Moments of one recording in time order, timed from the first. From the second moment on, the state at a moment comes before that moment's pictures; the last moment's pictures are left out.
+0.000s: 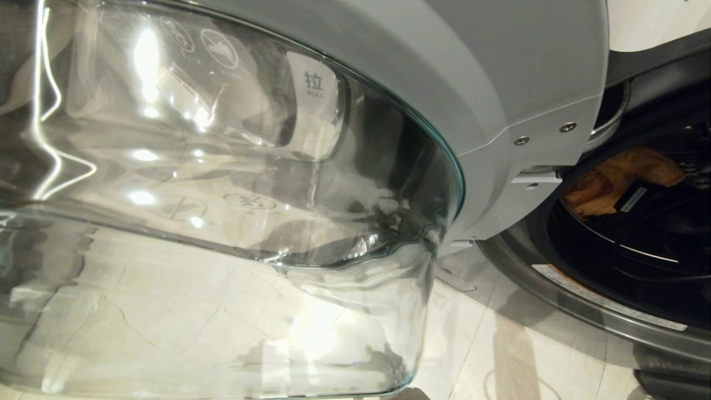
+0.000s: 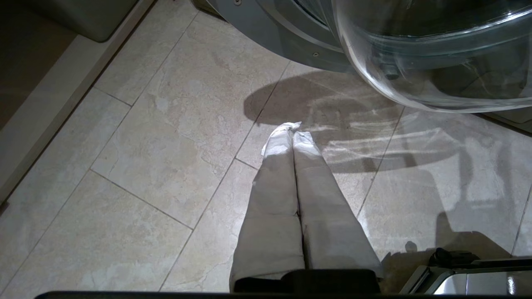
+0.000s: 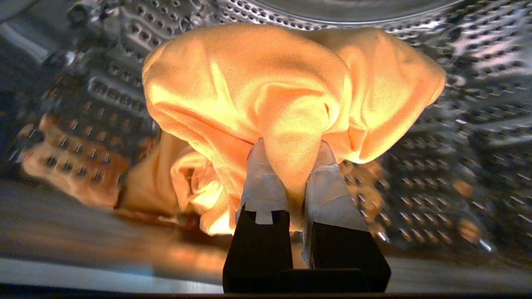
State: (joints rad) left arm 0.00 0.00 0.00 -0.10 -0.01 0.10; right arm -0.13 1.67 -0.63 -1.18 -0.23 0.18
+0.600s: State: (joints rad) left arm 0.00 0.00 0.00 -0.10 -0.01 0.10; right arm -0.02 1.38 -0.29 -1.18 -0.23 0.11
